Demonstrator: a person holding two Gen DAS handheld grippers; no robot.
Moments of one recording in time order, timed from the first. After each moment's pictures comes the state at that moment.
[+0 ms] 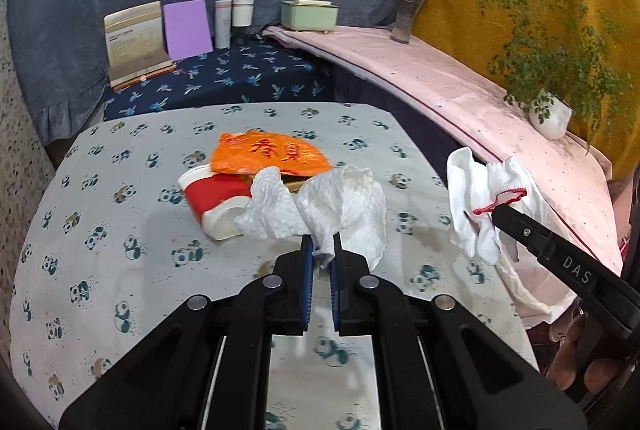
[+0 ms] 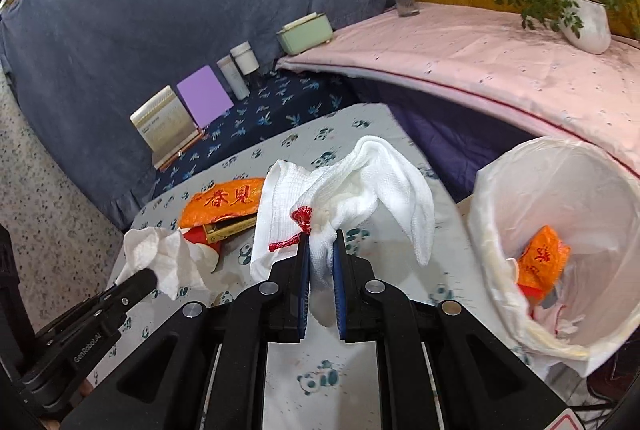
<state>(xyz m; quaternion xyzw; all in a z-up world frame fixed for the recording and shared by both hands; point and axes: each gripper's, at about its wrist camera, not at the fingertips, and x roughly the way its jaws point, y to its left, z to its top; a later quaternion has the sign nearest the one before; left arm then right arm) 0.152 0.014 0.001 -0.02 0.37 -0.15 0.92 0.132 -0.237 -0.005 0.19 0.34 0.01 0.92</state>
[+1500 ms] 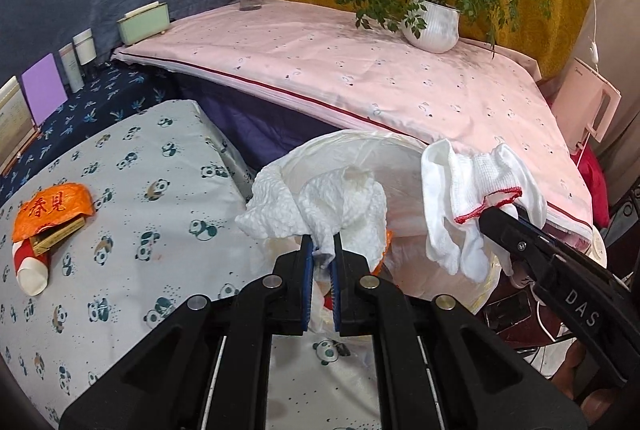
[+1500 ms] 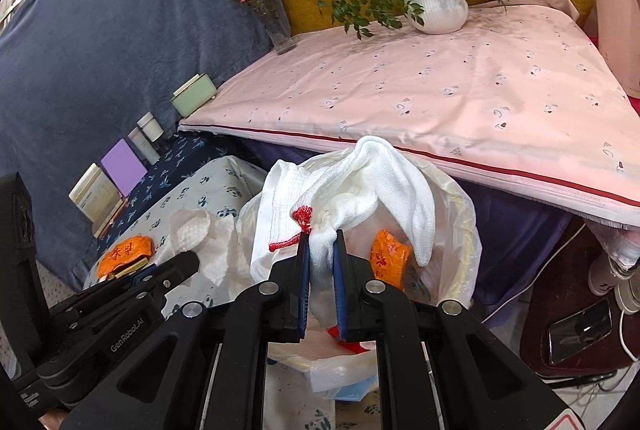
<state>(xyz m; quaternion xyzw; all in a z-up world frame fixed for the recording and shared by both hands) 0.122 -0.236 -0.025 0.10 0.38 -0.31 0.87 0.035 -0.429 -0.028 0.26 0.30 -0.13 0.91</state>
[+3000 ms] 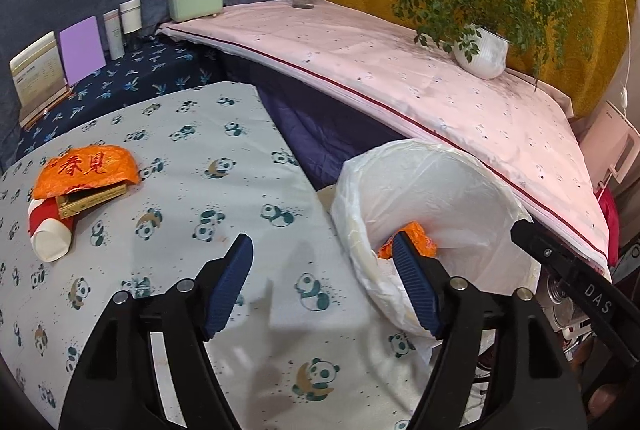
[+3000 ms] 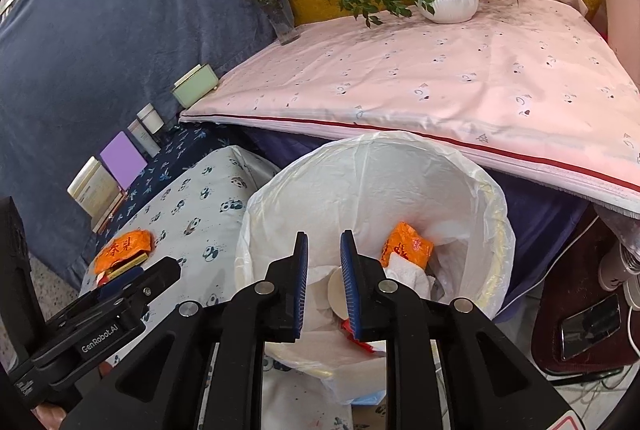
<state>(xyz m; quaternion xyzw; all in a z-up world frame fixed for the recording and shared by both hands) 0.147 -0.170 -0.030 0.04 0.39 -0.24 0.89 0.056 -0.406 -0.034 0.25 0.31 -0.12 0.91</state>
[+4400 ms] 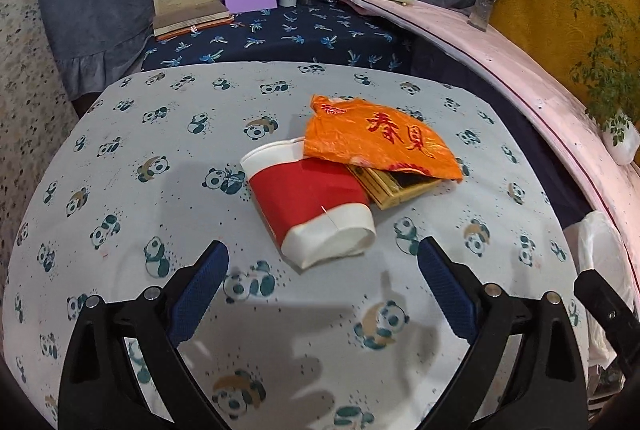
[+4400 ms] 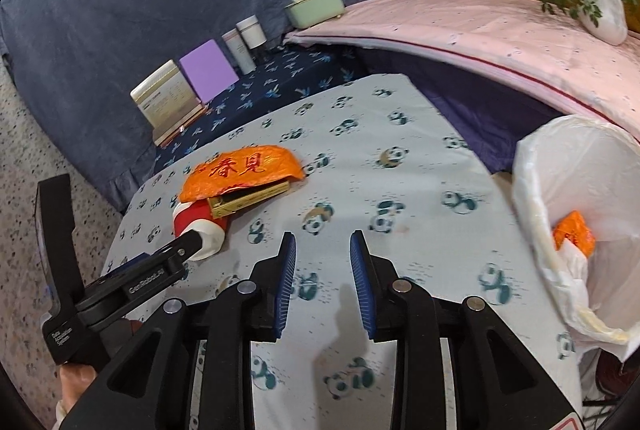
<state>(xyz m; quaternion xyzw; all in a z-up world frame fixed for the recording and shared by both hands) 0.240 0.066 -0.068 -0.04 0.43 -0.04 0.90 0.169 -0.183 -0.041 0.18 0.38 0.03 0.91</state>
